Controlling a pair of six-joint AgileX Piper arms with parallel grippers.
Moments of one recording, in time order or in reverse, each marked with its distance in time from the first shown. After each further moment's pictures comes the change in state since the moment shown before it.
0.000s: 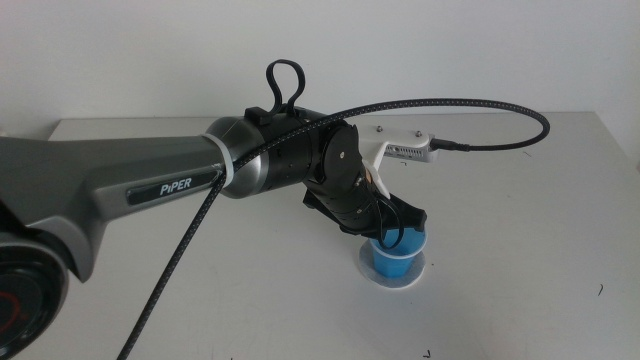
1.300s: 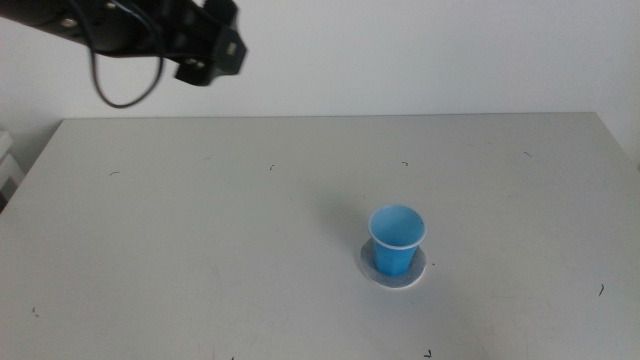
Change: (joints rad) left arm 0.108 -0.729 0.001 0.353 0.380 0.070; right arm 0.000 0.000 0.000 0.000 0.000 0.000
